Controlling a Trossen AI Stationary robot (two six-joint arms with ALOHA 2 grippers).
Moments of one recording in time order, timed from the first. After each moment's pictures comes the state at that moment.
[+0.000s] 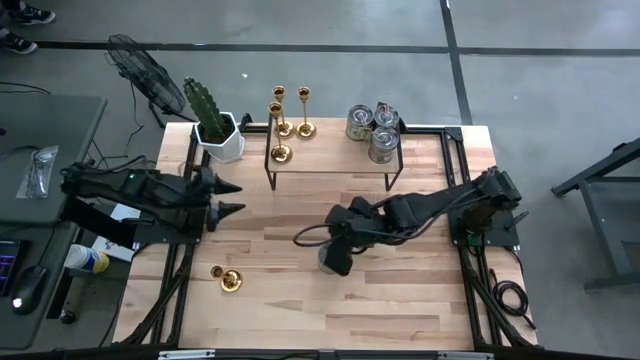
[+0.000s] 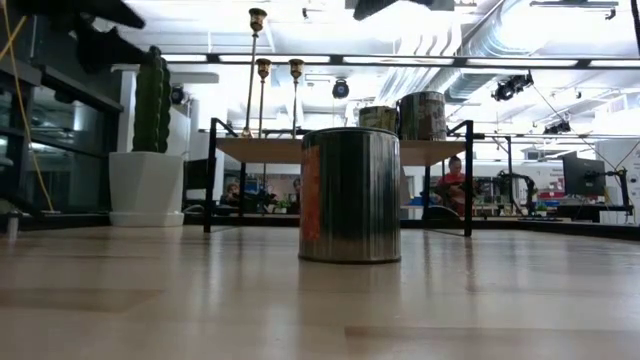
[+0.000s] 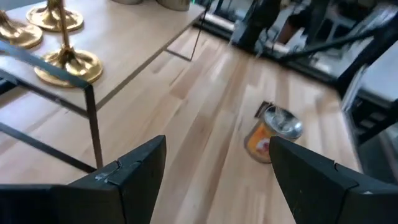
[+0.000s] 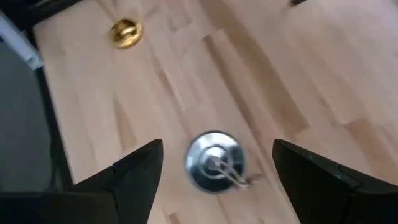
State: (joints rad) left arm -0.24 0.41 0.63 -0.61 -0.41 -0.50; right arm 0.31 1.79 1.80 -0.99 0.26 0.72
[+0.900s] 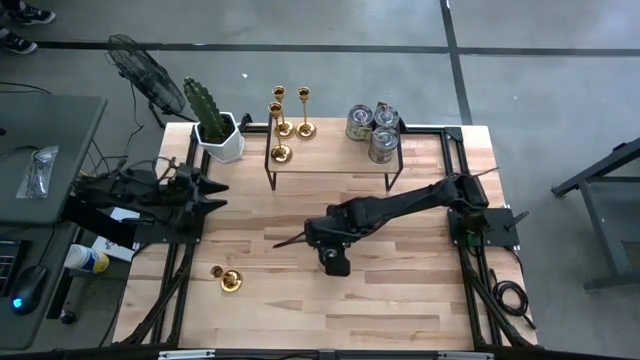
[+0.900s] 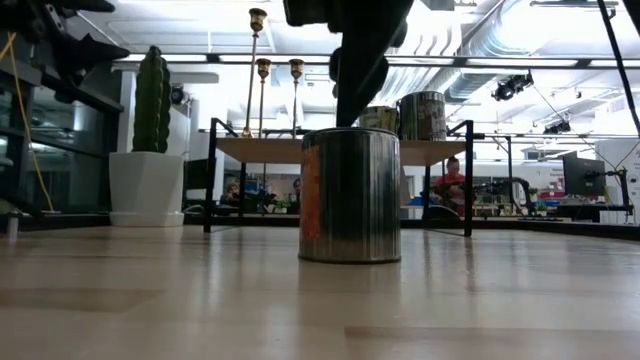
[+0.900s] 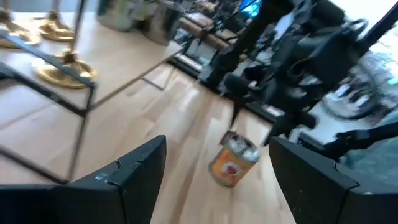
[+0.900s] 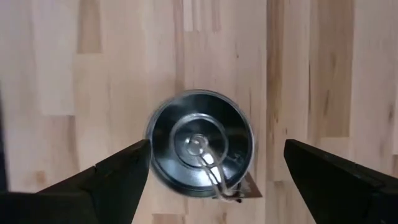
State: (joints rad) left arm -0.24 0.01 0.50 -0.61 -0.35 -0.56; right arm 0.20 2.02 1.80 -1.02 -0.04 0.24
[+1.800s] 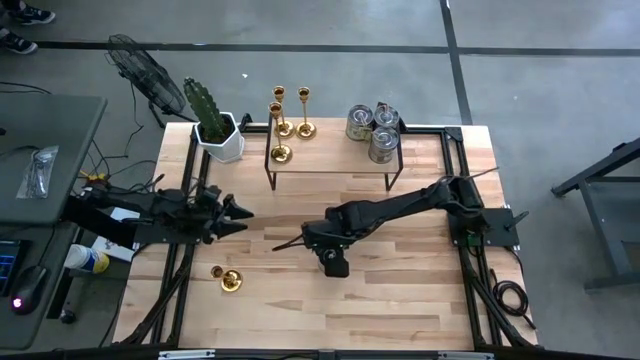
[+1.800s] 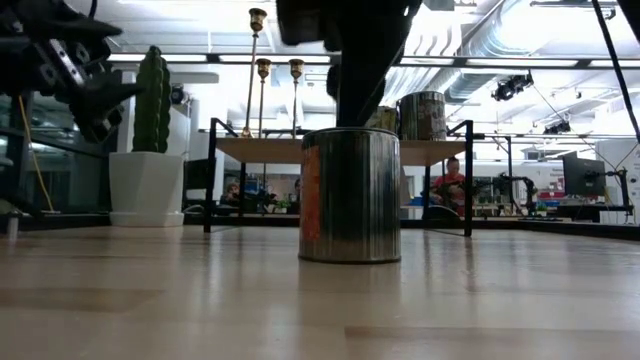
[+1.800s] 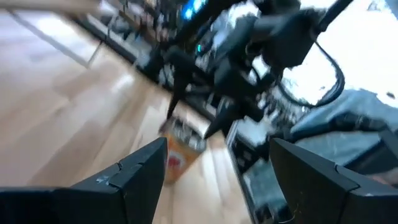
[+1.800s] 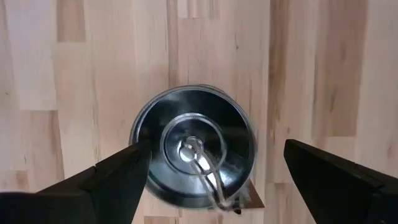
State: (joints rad) left arm -0.24 0.01 0.02 0.04 -0.13 -0.70; right arm 0.20 2.07 1.80 -1.02 -0.04 0.23
